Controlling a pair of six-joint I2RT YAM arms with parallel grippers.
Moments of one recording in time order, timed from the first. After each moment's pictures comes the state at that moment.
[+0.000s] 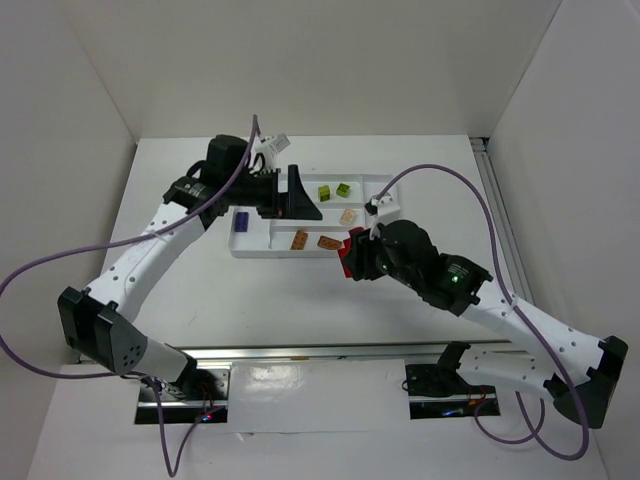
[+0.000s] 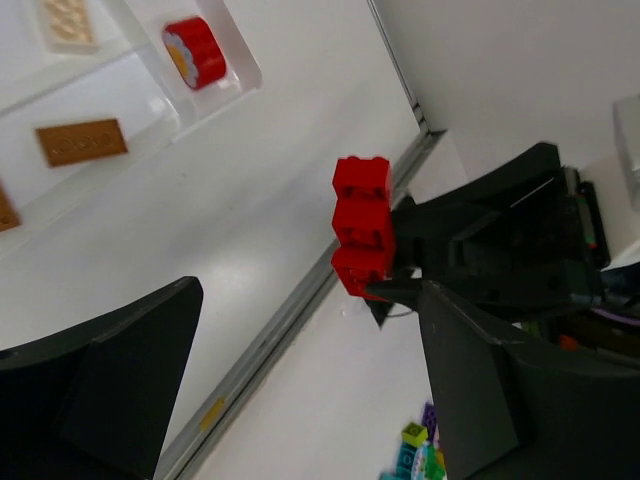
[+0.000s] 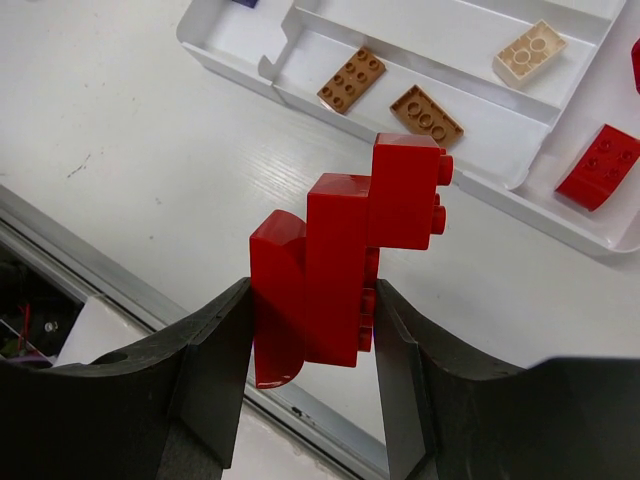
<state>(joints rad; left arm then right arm) -0.42 1.45 1.48 -0.63 0.65 -0.46 0.88 0.97 0.96 -0.52 0.21 0.42</state>
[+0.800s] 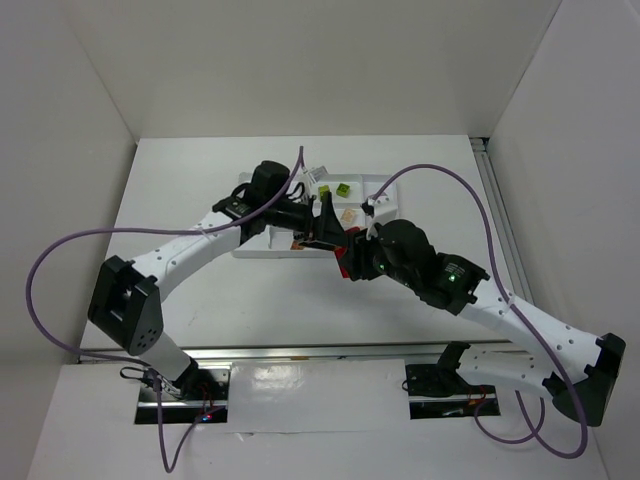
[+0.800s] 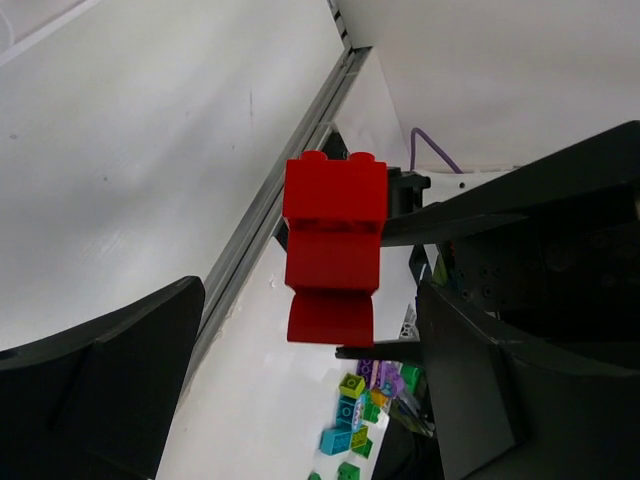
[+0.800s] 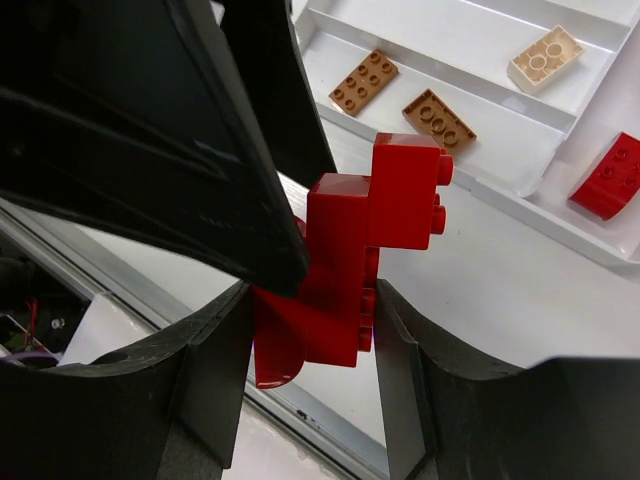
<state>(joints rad) -0.57 1.57 1.27 -0.27 0.84 -0.69 0.89 0.98 0.96 -0.50 0.20 0.41</state>
